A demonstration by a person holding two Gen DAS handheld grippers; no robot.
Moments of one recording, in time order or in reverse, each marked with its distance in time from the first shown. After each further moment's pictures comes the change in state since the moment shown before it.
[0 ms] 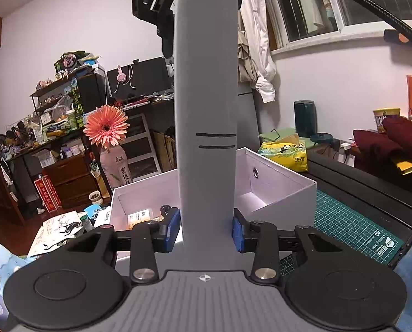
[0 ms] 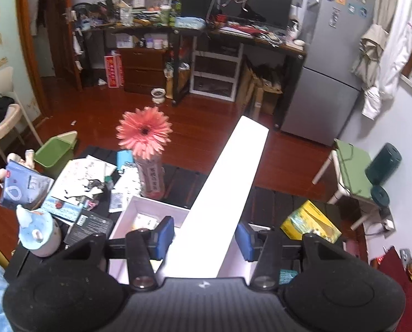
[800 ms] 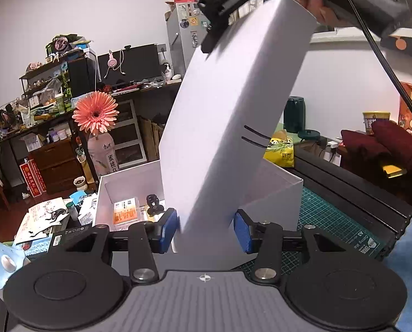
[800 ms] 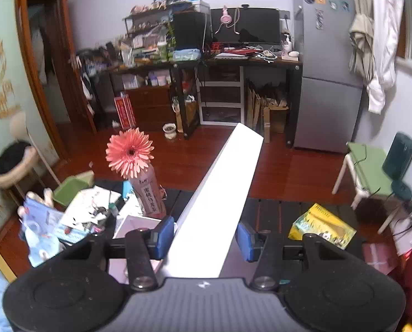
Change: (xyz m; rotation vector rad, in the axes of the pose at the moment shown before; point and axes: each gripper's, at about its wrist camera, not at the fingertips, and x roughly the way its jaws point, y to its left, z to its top) left arm -0.002 0.005 0.004 -0.047 0.052 -0.071; right arm 0.015 -0.097 -0.054 0.155 -0.175 0.175
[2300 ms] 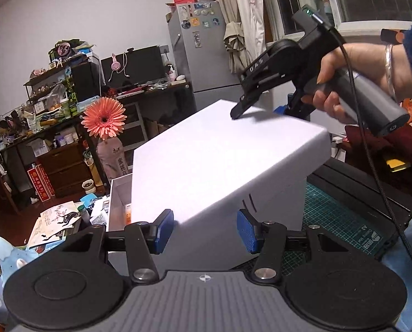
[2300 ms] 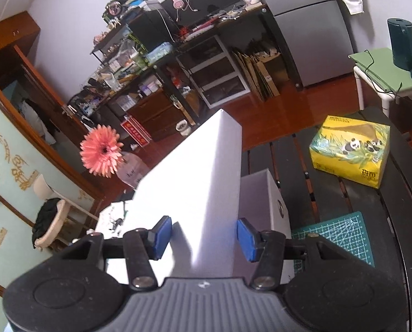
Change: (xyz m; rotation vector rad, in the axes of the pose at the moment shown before) left arm -0.015 0.000 0.002 0.028 0.006 0.030; right arm 0.075 -0.087 -0.083 0.385 0.044 0.190
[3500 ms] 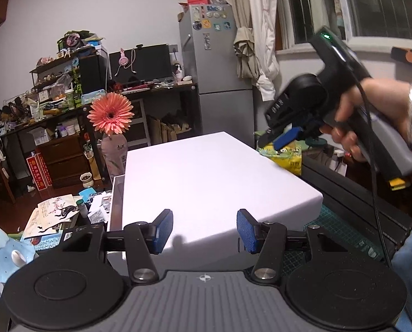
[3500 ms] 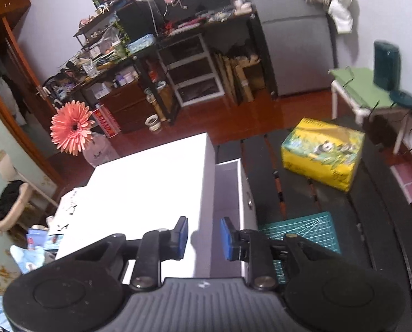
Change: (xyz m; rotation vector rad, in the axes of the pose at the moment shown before) left arm 0.000 0.014 0.005 -0.088 -0.009 -0.008; right arm -0.002 0.010 -0.020 -0.122 -0.035 -0.198
